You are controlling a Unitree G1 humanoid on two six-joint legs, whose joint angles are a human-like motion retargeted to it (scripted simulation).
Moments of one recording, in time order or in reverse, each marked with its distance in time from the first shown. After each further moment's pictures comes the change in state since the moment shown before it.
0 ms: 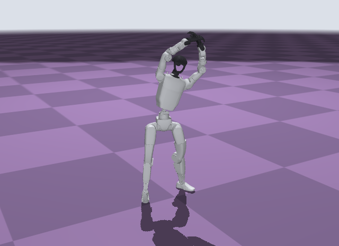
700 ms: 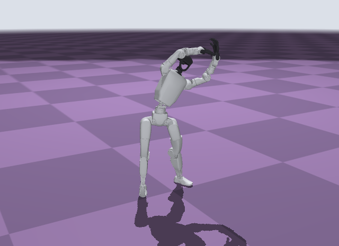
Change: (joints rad) left arm 0.022 0.308 0.000 -0.028 -0.113 0.004 -0.071; right arm -0.067 0.288 0.027 -0.002 0.093 -0.005 0.007; waist 0.128 -0.184 -0.029; left_leg 0.151 0.093 0.083 -0.025 0.002 -0.006; right_leg 0.104 0.118 0.037 -0.014 -0.007 0.000
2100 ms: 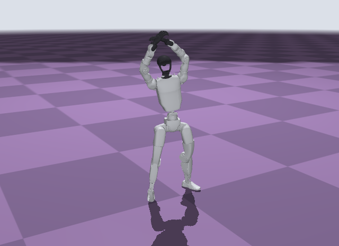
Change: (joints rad) left arm -0.032 -0.462 -0.001 0.035 0.279 0.035 0.082; right arm 0.254 -0.470 -0.126 -0.106 -0.104 -0.083 -0.054; waist -0.326 0.678 0.035; left_leg -0.162 -0.107 -0.188 0.083 -0.035 -0.006; right_leg -0.006 -0.185 -0.129 0.018 -0.063 0.000
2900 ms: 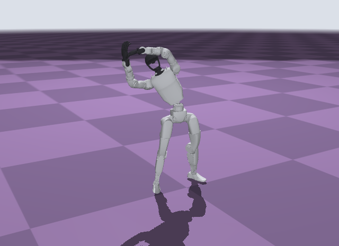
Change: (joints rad) left arm 0.024 -0.172 0.000 -0.051 0.257 0.123 -0.048; right arm 0.473 -0.029 -0.601 -0.091 -0.090 -0.022 -0.024; waist -0.271 0.345 0.068; left_leg -0.029 -0.059 -0.034 -0.005 0.040 -0.016; right_leg -0.005 -0.070 -0.018 0.007 -0.022 0.000
